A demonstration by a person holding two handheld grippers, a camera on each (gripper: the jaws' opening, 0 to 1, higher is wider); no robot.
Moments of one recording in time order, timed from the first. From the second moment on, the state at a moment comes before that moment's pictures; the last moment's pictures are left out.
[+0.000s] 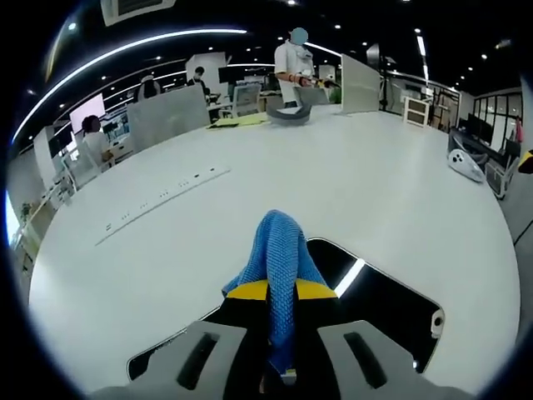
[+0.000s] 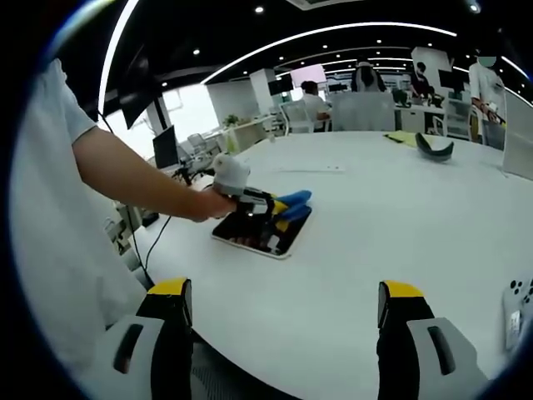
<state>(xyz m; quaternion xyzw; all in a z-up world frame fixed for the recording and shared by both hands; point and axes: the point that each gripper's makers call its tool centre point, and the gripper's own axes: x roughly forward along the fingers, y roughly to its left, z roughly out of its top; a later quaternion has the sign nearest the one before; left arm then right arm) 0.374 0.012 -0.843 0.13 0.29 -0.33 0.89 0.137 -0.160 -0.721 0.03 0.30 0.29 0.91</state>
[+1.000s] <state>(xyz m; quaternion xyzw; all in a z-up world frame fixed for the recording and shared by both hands) 0.344 0.022 -0.842 0.12 0.29 -0.32 0.89 0.140 -0.142 -0.711 0.02 0.28 0.32 0.91</state>
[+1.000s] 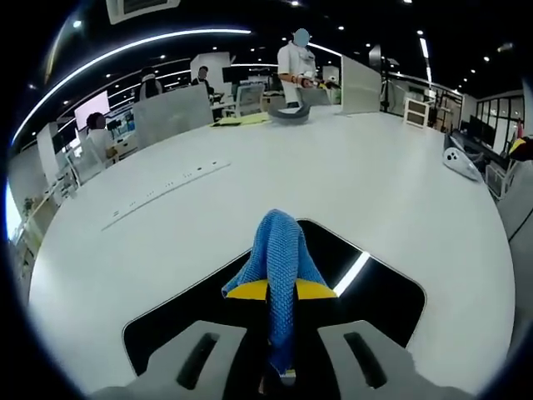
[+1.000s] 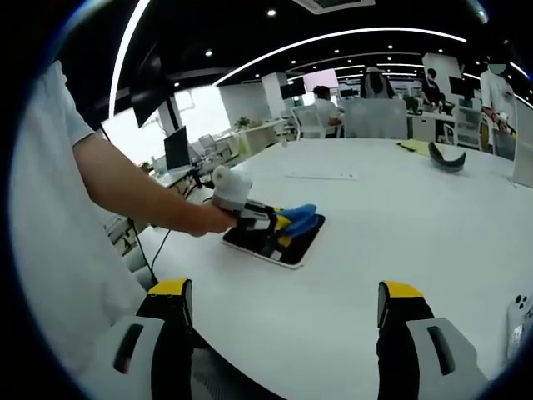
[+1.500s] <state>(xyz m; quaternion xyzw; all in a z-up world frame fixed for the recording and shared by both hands) 0.330 0.028 -0.844 0.12 0.29 -0.32 0.89 0.135 -0.136 -0.706 0.02 0.28 0.32 0.91</state>
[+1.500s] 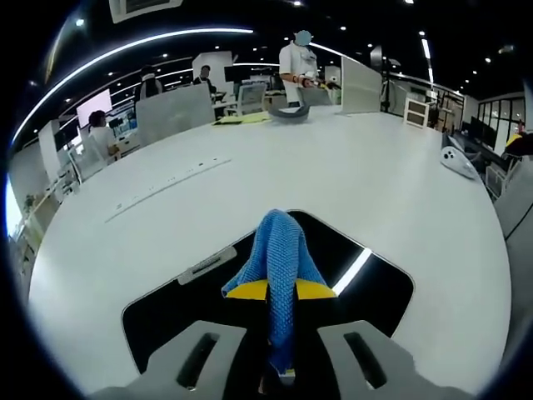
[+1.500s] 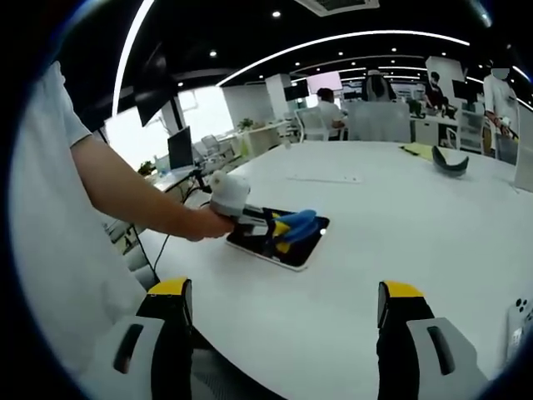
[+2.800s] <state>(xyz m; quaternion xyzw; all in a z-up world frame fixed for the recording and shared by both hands) 0.300 0.035 -0.842 0.11 0.29 -0.30 0.90 0.126 -0.132 -0.695 -0.01 0.27 0.33 0.90</state>
